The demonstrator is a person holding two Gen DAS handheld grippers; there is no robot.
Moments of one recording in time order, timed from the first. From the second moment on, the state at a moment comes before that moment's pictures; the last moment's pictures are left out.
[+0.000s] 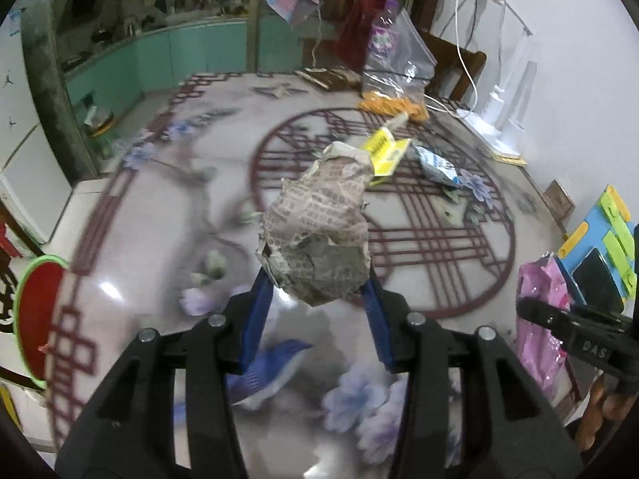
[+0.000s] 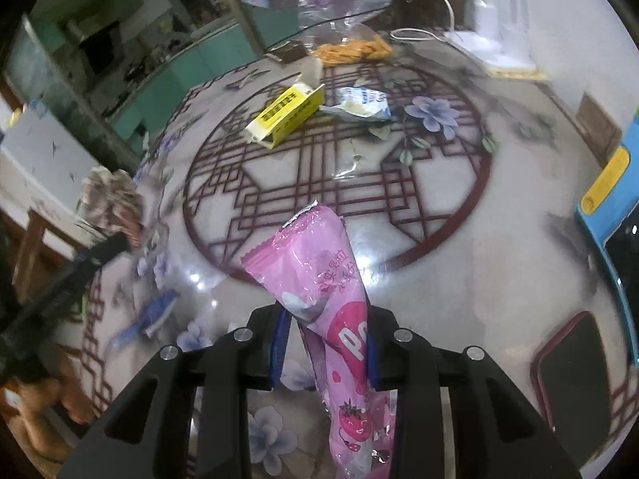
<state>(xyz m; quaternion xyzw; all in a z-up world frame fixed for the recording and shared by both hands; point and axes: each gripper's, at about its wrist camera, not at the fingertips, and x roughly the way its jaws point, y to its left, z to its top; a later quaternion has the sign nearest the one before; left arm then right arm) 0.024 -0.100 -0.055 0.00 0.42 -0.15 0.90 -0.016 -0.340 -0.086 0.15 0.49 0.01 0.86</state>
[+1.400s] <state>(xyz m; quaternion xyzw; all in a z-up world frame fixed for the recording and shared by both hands) 0.006 0.142 -0.030 -0.03 0.36 0.00 0.93 0.006 -0.147 -0.073 0.05 0.48 0.09 0.87</state>
